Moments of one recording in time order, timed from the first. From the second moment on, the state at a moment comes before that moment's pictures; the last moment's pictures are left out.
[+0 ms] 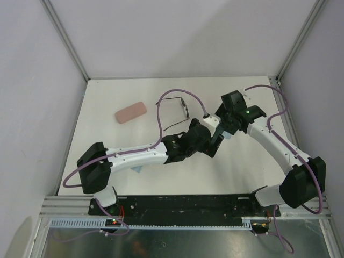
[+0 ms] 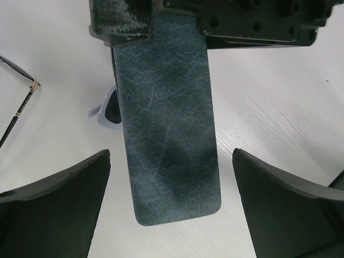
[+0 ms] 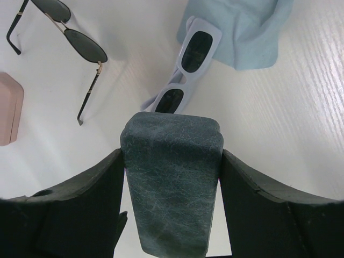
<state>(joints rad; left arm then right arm) -1.15 1.66 1.24 -0.14 -0.34 -0.28 0.45 1.39 1.24 -0.78 0.22 0.97</state>
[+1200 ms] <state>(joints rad) -1.16 1.71 1.25 -0.13 -0.42 -0.28 0.44 1.37 1.21 -0.76 0.17 1.01</state>
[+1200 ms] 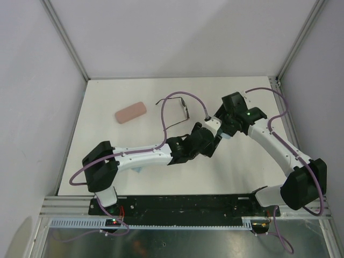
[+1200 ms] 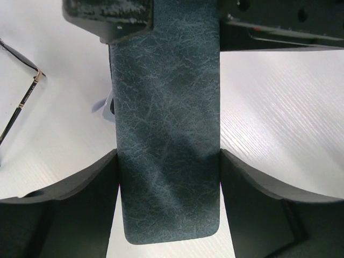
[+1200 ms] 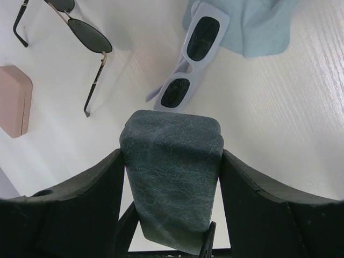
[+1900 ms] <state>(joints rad) -0.79 1.51 0.90 0.12 0.12 -0.61 0.02 0.95 0.87 -0.42 -0.25 0.82</state>
